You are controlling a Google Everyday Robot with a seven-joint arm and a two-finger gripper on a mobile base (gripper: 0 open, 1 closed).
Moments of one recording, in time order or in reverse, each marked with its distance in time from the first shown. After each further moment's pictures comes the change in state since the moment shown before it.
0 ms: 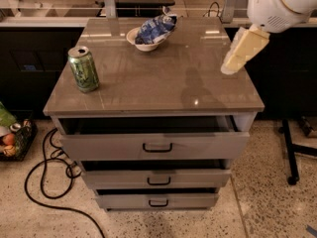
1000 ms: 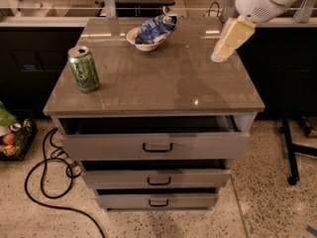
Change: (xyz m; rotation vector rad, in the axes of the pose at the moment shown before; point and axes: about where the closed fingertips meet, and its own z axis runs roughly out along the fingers) arm -0.014 -0.031 0.032 0.024 -0.045 -0.013
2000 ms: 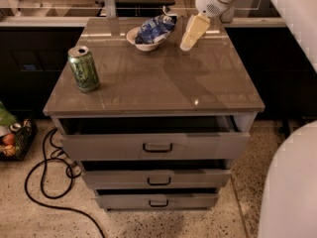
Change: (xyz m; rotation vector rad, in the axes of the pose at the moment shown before) arm -0.019 -0.051 0.145 -0.120 -0.053 0.045
